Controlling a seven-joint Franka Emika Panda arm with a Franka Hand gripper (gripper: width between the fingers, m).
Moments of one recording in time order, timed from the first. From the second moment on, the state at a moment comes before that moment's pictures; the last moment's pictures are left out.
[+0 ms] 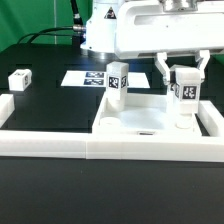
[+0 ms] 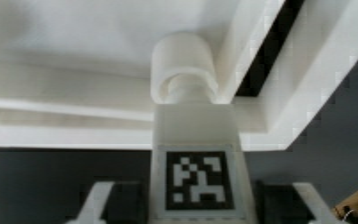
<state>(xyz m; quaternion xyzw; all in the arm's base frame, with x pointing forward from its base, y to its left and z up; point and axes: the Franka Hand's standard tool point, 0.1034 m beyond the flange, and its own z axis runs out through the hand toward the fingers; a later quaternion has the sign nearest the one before) 0.593 0.091 0.084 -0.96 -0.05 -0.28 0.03</state>
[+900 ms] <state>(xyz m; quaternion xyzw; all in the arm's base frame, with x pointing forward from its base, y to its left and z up) 0.614 0.112 0.078 -0.96 -0.02 -0.28 0.05</state>
